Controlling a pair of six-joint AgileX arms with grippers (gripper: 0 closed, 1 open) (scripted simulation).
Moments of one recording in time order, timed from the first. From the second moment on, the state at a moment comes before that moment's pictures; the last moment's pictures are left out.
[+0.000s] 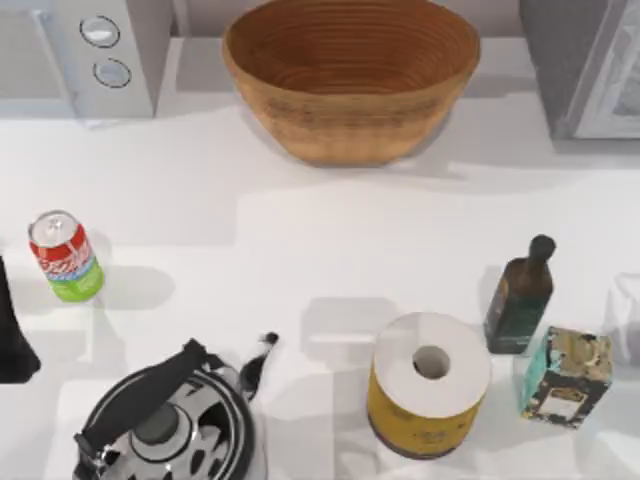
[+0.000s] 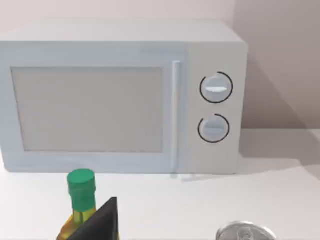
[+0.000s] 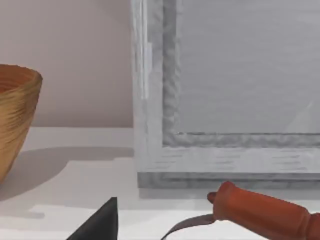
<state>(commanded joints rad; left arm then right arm) 0.00 0.00 0.00 0.00 0.00 0.00 0.00 0.00 0.00 0.00 0.00 0.00</state>
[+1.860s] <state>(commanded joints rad) -0.09 1.94 1.59 -1.22 0.00 0.72 0.00 0.00 0.00 0.00 0.00 0.00</state>
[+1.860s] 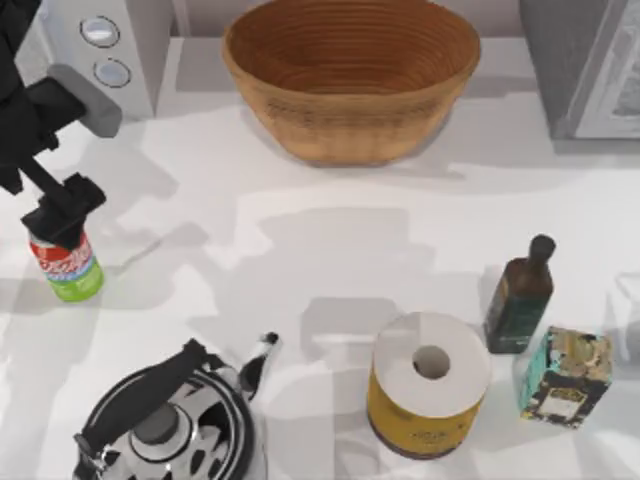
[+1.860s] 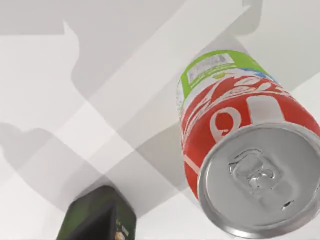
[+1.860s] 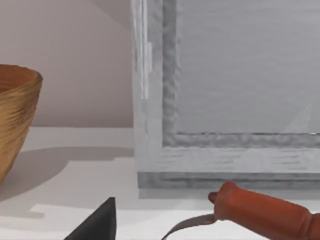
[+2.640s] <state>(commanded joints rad) -0.09 1.96 1.49 -1.10 0.00 0.72 0.00 0.00 0.00 0.00 0.00 0.00</state>
